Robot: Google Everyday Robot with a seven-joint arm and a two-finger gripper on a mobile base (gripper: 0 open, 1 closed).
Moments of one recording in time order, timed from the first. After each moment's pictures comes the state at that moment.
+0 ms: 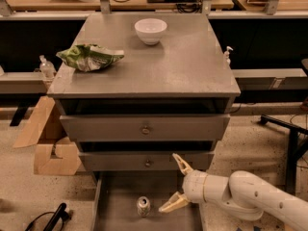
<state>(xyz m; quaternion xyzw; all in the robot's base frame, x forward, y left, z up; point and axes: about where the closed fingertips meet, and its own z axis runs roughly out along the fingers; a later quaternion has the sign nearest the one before) 0.467 -0.057 0.544 -0.55 0.65 0.21 0.49</state>
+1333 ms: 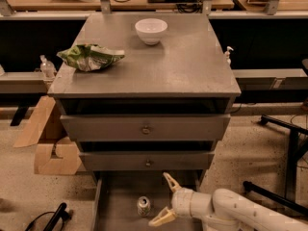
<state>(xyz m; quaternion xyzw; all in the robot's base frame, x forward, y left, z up) 0.456 -0.021 0.430 -0.51 0.66 0.28 0.47</state>
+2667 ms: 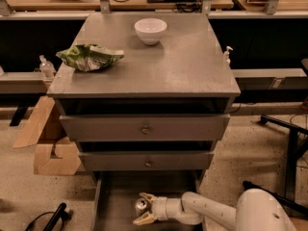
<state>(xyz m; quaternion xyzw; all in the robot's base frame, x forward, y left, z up) 0.492 0.058 0.195 -0.52 0.64 0.38 0.42</state>
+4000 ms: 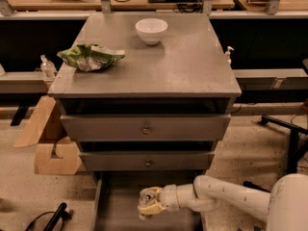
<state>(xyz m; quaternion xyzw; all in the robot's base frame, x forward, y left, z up) 0.464 0.033 0.351 -0.47 0.66 0.47 0.35</state>
